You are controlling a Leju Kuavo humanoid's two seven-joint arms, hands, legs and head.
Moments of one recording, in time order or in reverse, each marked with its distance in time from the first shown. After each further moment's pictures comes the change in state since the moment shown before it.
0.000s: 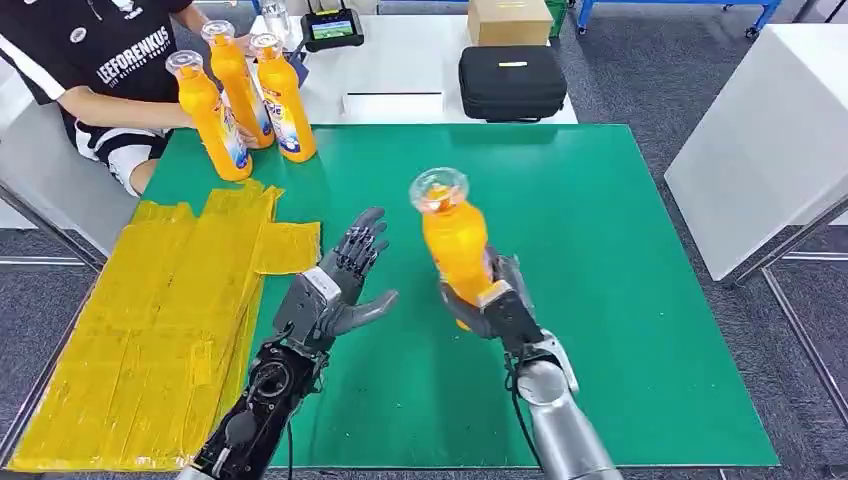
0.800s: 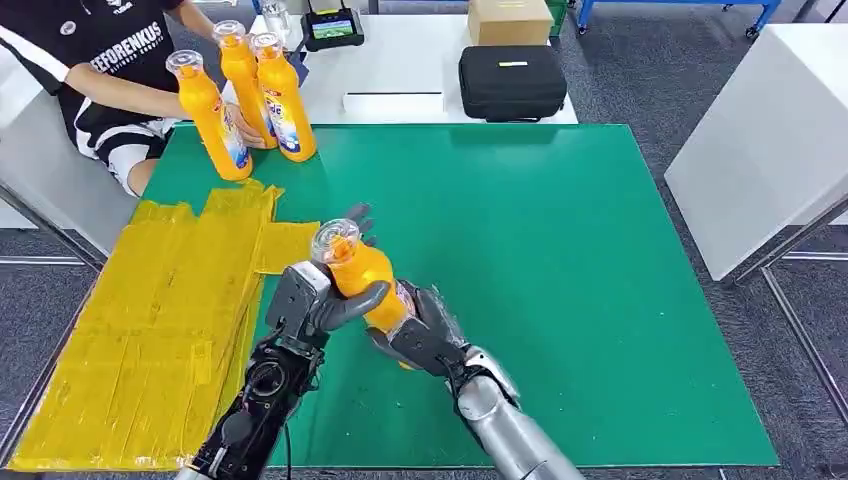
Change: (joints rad) left arm 0.008 -0.002 0.019 -0.006 0.037 0.010 0.018; right arm -0.087 0.058 0.236 0.309 0.079 -0.014 0.021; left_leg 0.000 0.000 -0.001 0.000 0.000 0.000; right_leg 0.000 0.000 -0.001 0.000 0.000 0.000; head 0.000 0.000
